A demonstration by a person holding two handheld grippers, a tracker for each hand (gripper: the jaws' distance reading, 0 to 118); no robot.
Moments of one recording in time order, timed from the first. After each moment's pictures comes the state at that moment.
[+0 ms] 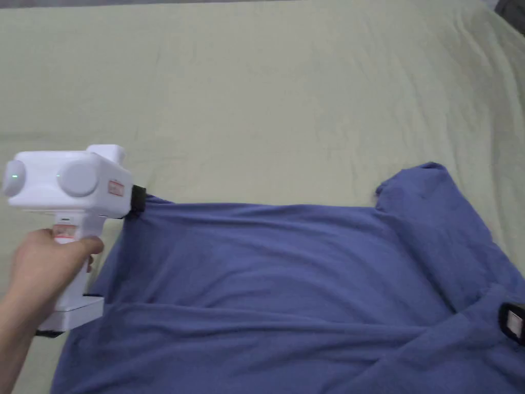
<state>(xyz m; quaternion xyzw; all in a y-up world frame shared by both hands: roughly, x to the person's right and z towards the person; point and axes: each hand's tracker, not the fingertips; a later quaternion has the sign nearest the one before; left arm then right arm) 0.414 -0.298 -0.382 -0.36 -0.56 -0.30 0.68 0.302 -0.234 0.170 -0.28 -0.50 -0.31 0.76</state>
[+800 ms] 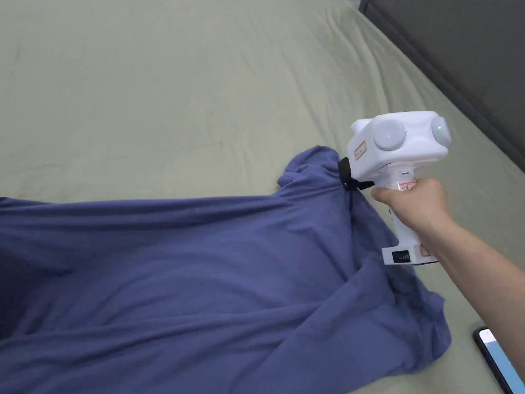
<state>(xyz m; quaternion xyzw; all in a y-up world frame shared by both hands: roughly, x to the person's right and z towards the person) 0.355 -0.251 -0.374 -0.34 -0.59 -0.23 0.69 0.553 -0.305 0.154 -0.40 -0.56 -0.32 0.65</state>
